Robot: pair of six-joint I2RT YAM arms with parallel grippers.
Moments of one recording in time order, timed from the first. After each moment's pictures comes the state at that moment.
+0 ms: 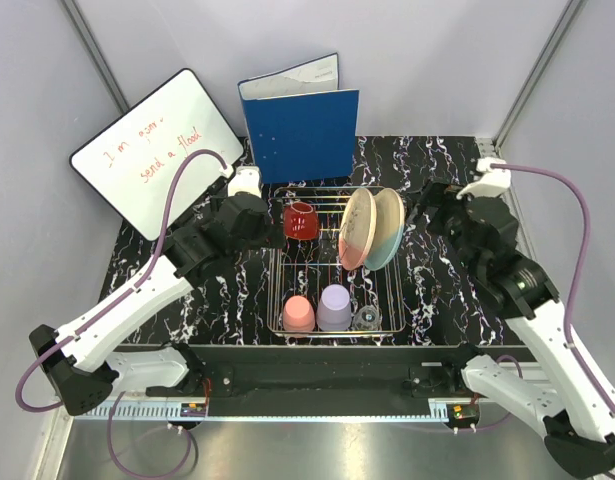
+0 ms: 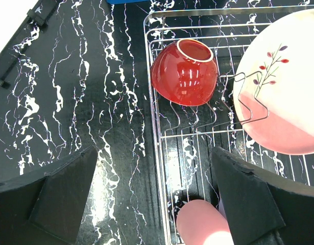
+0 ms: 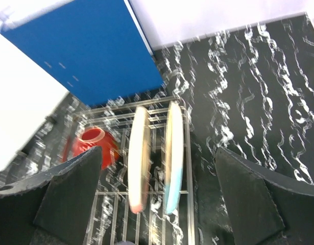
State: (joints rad) left arm -0.80 1.15 1.22 -0.75 -0.52 -0.50; right arm 0.52 0.82 1.12 -0.49 0.40 0.43
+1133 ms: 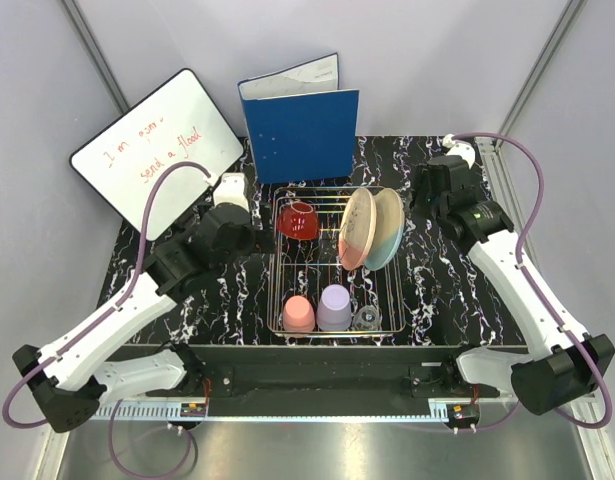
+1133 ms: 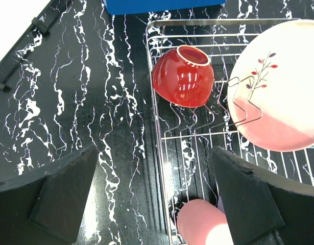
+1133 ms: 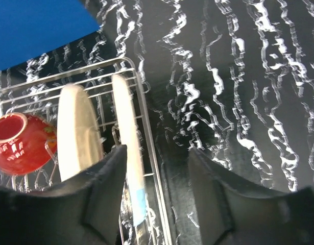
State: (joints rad) left arm -0.80 1.02 1.13 -0.70 -0.52 -0.49; right arm 0.36 1.22 1.26 -0.67 0.35 0.46
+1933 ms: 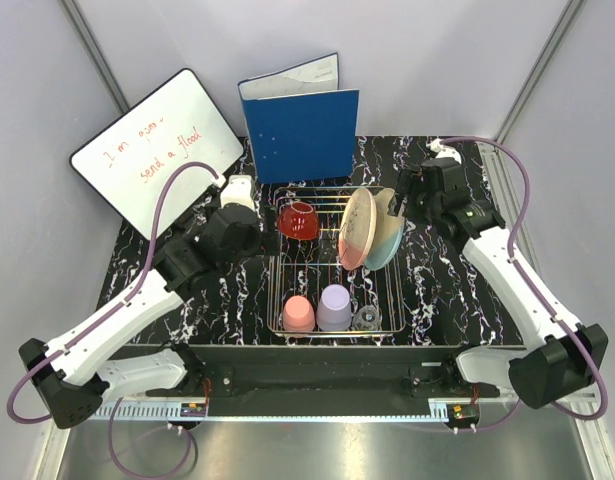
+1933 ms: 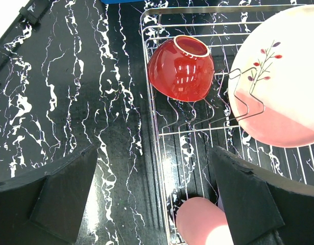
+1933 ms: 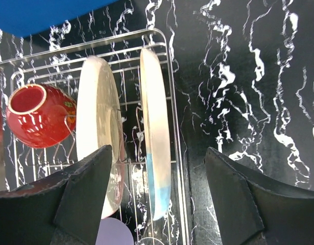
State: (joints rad) left arm -0.80 1.05 1.10 -0.68 -0.50 -0.50; right arm 0.36 1.25 1.23 -0.64 0.18 0.47
